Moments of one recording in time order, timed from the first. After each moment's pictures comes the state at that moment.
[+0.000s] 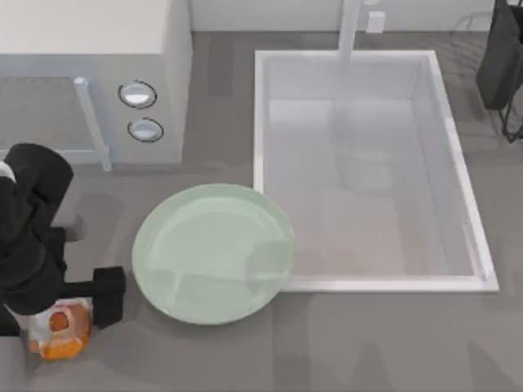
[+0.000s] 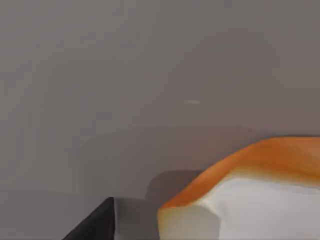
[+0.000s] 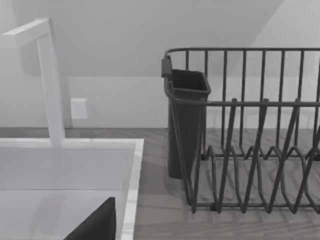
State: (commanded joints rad) left arm -0.20 1.64 0.73 -0.65 -0.01 -0.28; right arm 0.00 0.00 0.00 0.00 0.00 0.00
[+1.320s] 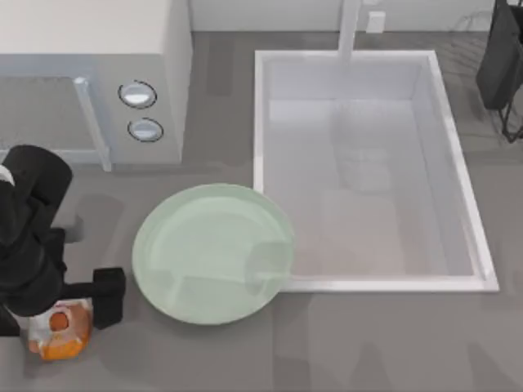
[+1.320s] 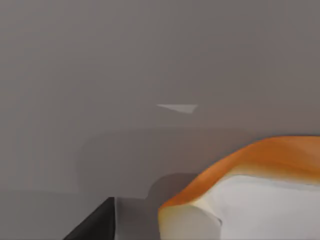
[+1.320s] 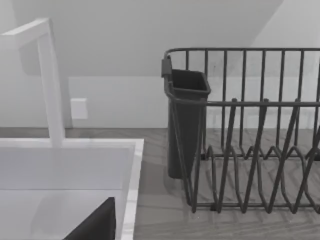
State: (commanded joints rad) left arm -0.20 1.68 0.70 -0.59 -0.01 -0.27; right arm 0.00 0.00 0.00 0.00 0.00 0.00
